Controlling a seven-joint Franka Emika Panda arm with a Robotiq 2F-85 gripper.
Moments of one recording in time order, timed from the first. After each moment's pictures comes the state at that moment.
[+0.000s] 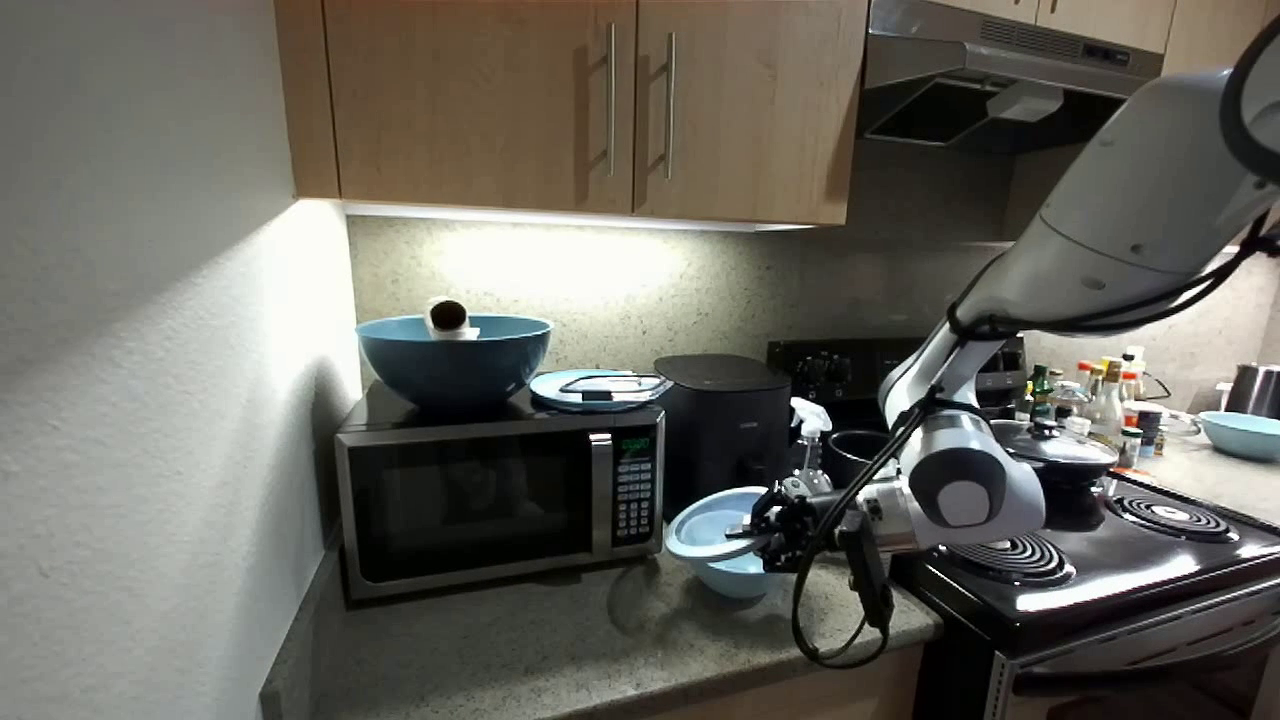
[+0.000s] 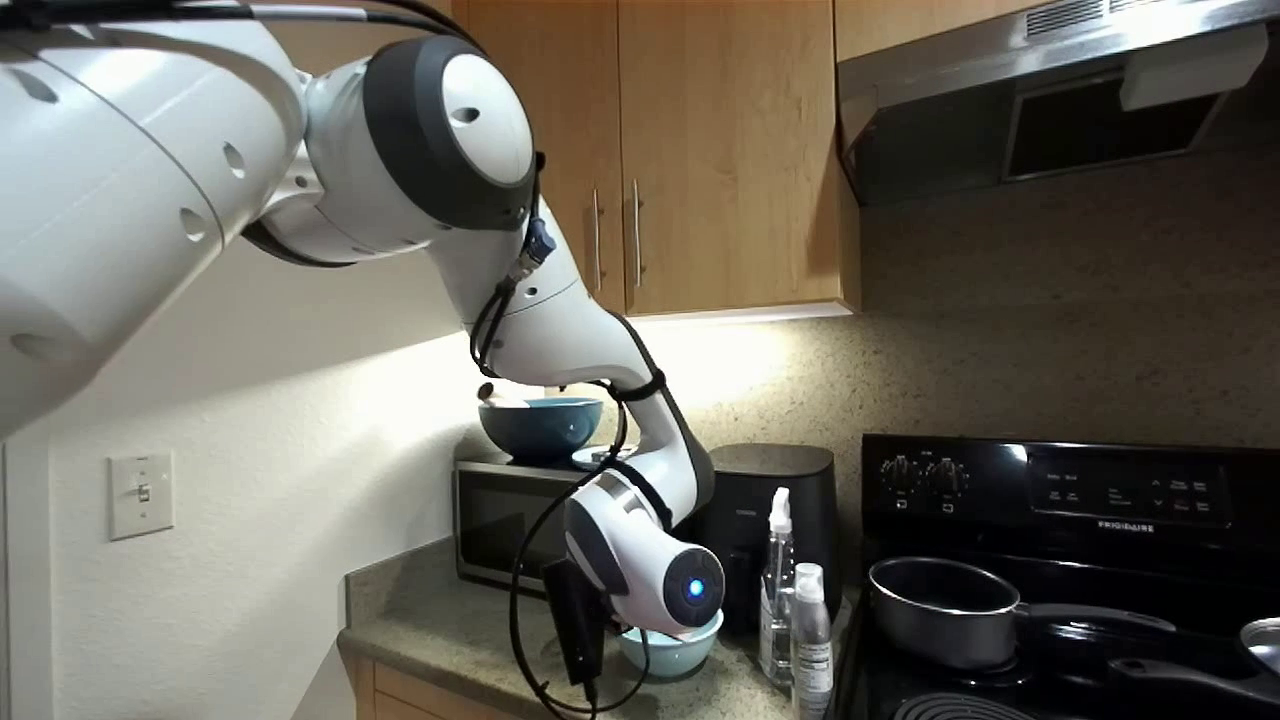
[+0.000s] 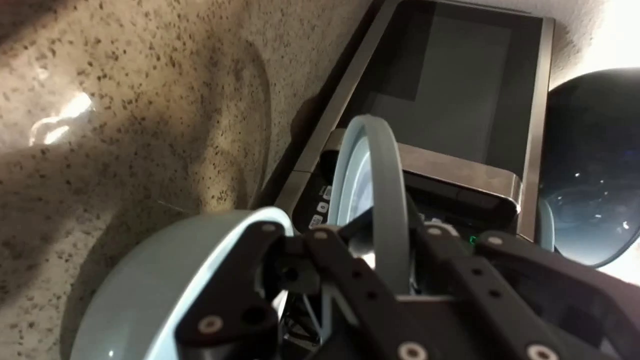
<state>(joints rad) 0.02 0.66 -0.12 -1.98 2.04 2.14 -1.21</state>
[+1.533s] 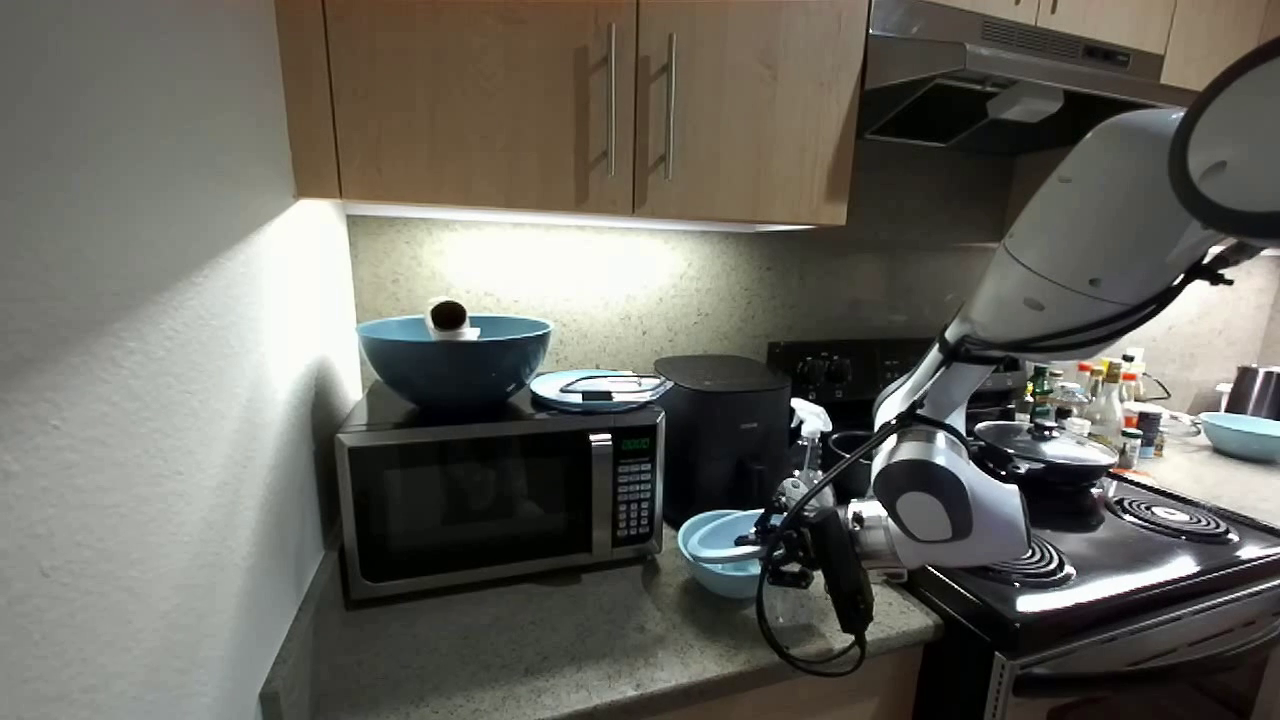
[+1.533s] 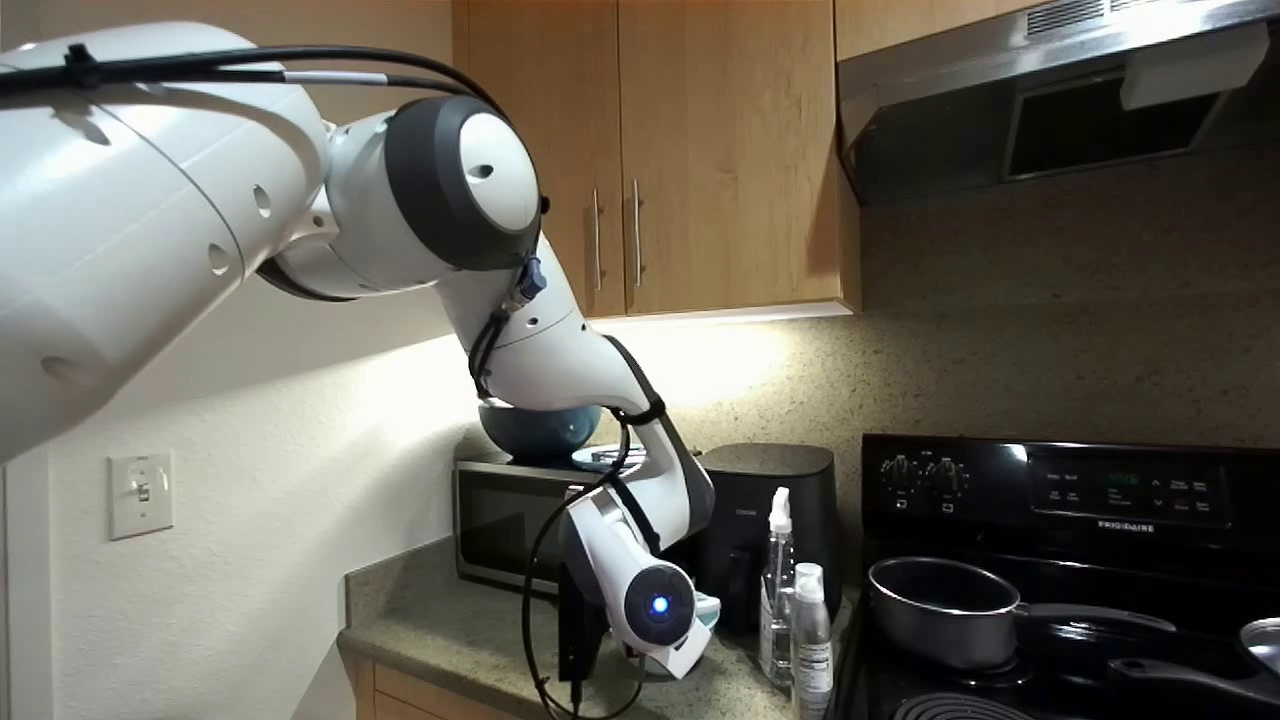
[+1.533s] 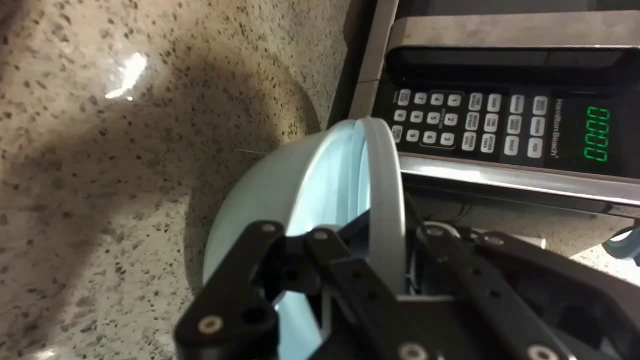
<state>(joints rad) 0.05 0.73 -0.12 -1.89 2.31 2.34 -1.08</state>
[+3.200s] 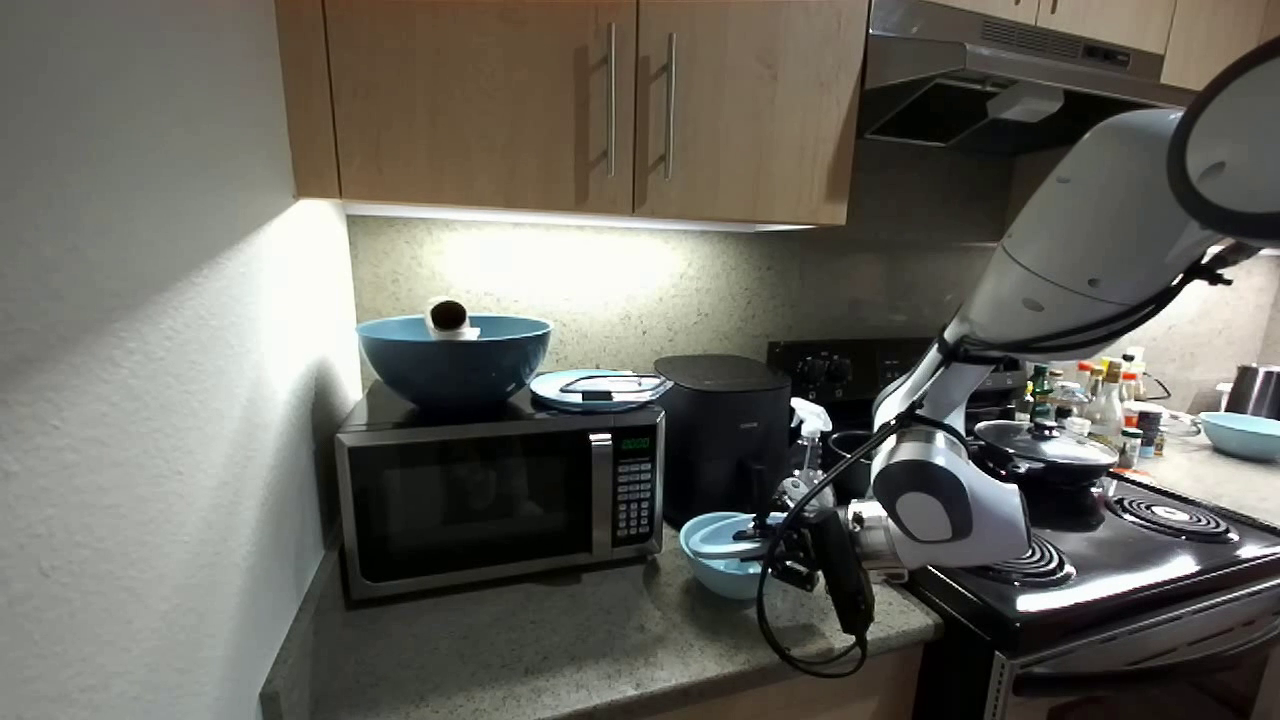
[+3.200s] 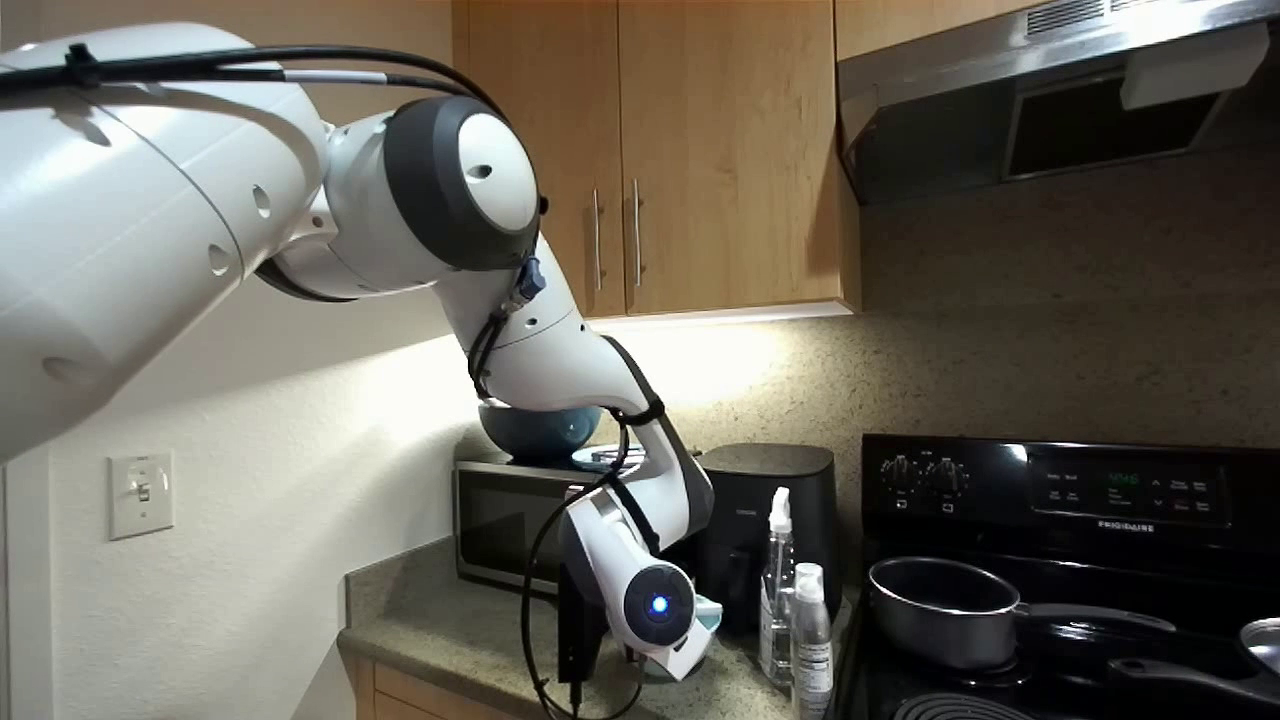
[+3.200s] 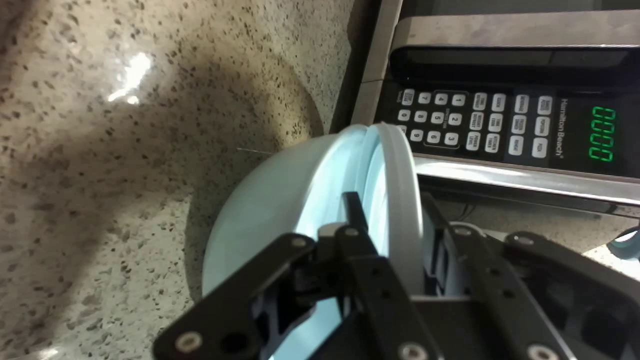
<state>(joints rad) 0.06 0.74 -0.12 -1.89 2.31 2.35 -1.07</state>
